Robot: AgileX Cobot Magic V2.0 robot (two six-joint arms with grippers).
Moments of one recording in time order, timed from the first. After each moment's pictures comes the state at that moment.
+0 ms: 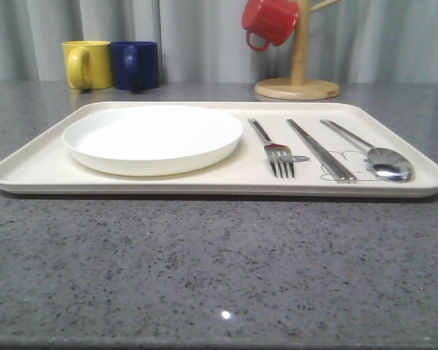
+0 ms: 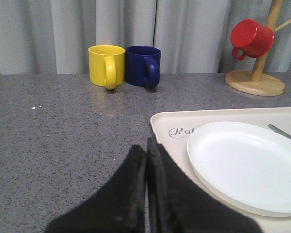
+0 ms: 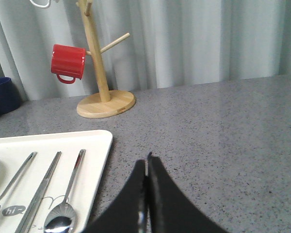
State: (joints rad) left arm -0.22 0.47 -0.36 -0.32 0.07 0.27; right arm 0.02 0.15 -0.24 -0.10 0.18 0.25
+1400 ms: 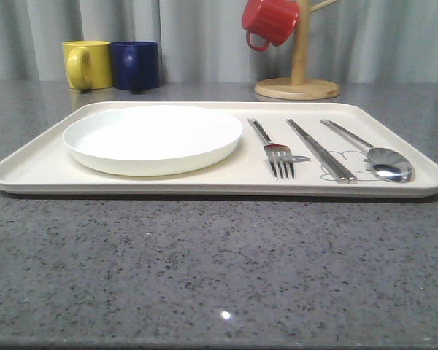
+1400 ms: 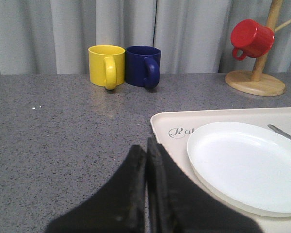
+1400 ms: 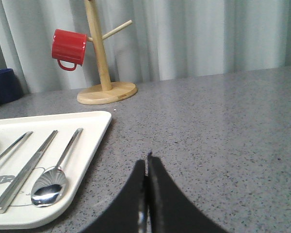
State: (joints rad) left arm -0.22 0.47 -0.36 -0.32 0.07 0.27; right arm 0.02 -0.01 0.03 -0.10 0.02 0.25
